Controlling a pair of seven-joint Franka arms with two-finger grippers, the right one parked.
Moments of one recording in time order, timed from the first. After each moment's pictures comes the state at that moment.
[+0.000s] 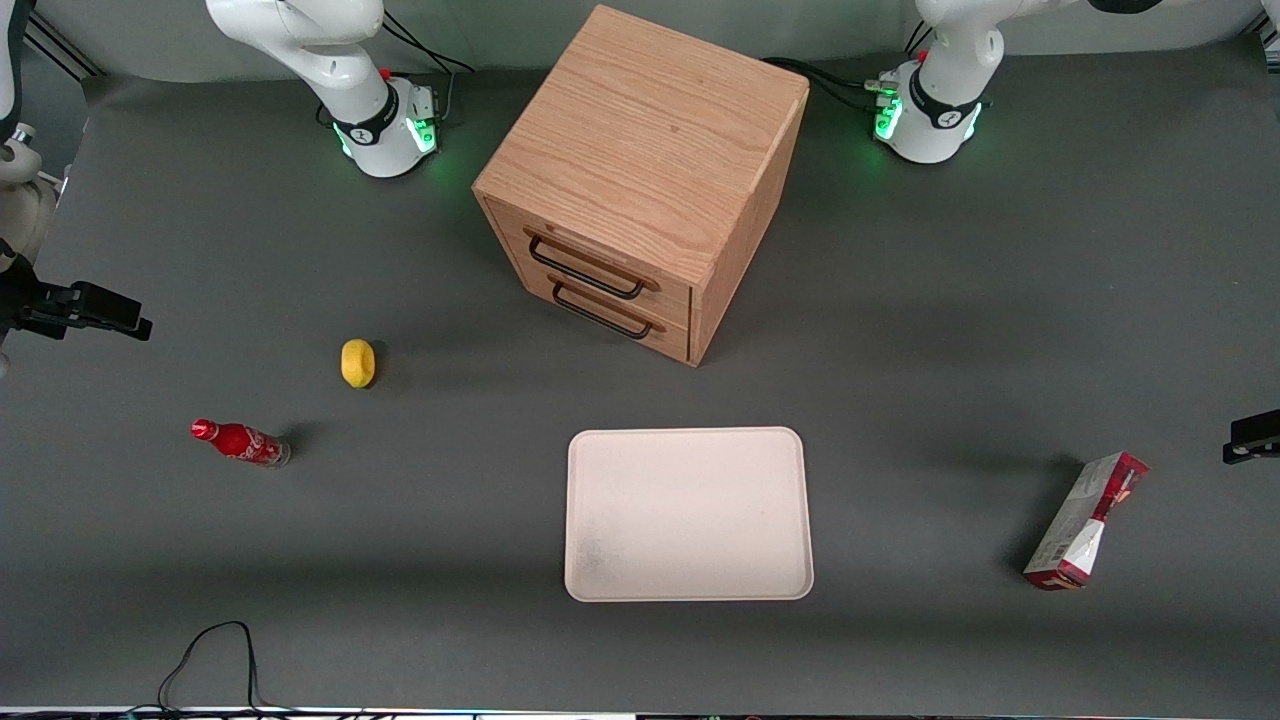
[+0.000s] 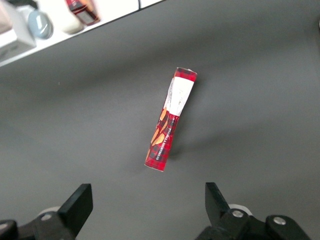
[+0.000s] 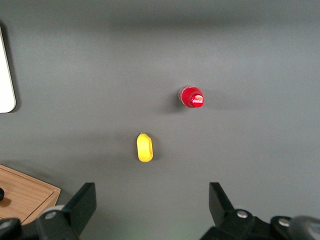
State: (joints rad) arm 0.18 0.54 0.02 -1.10 0.00 1.71 0.59
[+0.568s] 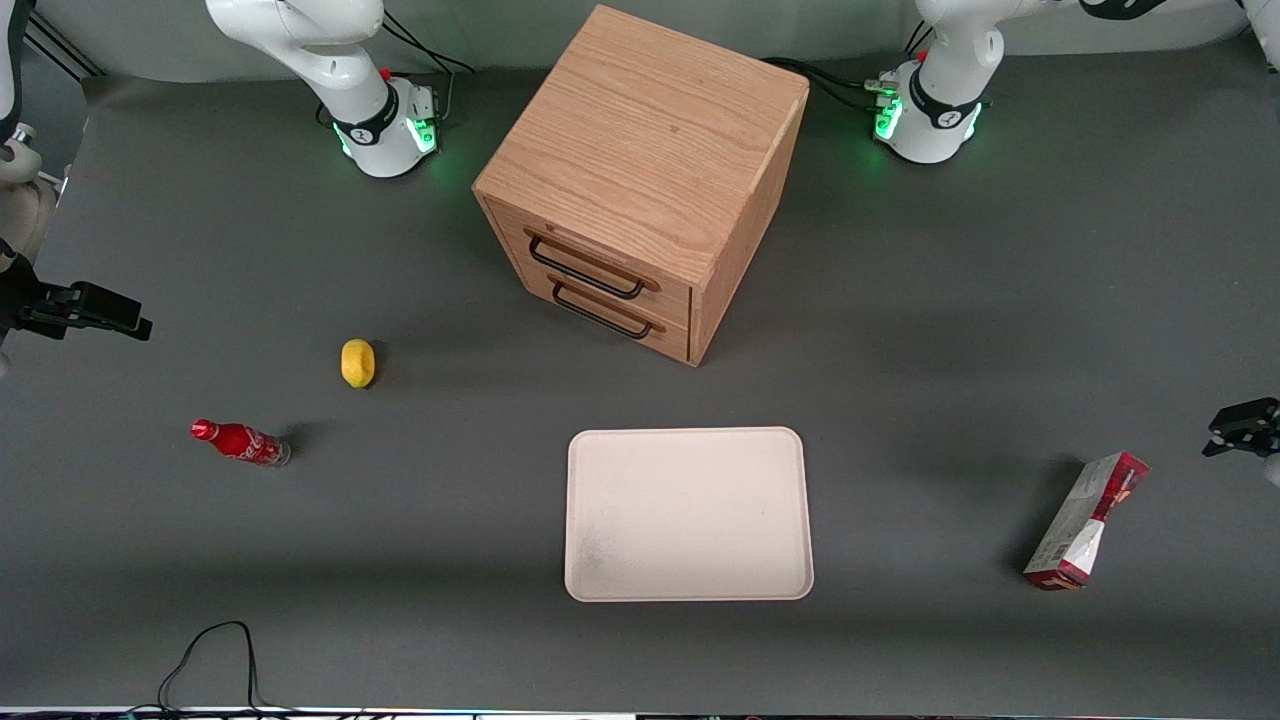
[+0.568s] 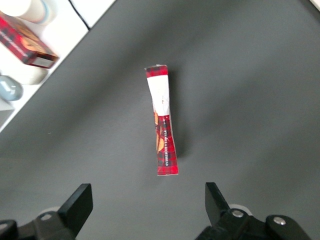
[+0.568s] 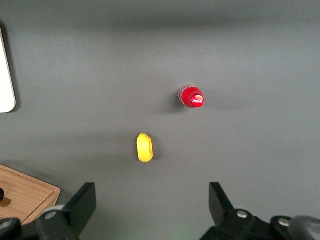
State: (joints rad) arm 0.16 0.57 0.01 -1.14 0.01 1.75 0.95
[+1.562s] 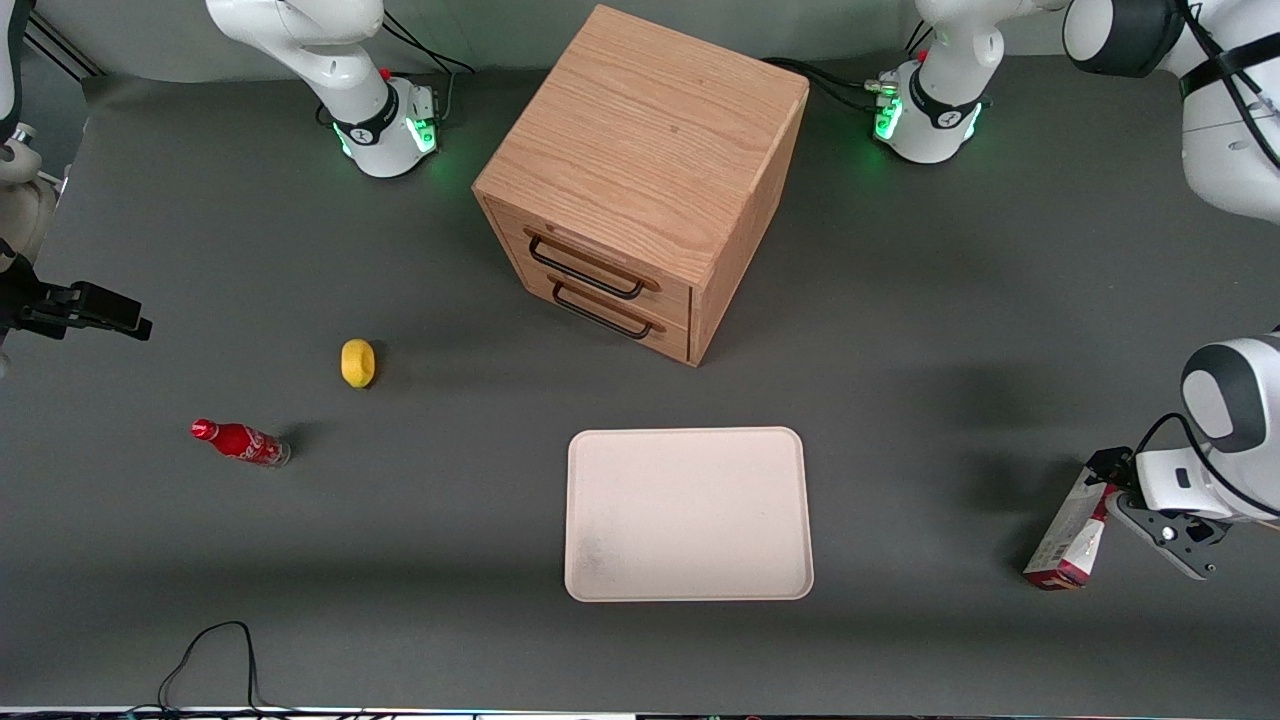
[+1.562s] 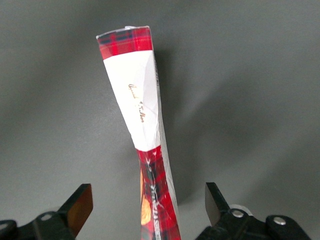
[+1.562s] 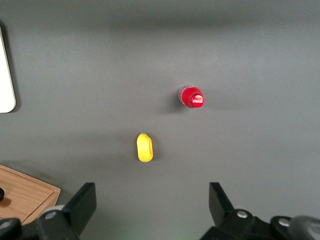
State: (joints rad) arm 0.16 0.73 0.01 -1.39 0.01 2.14 0.97
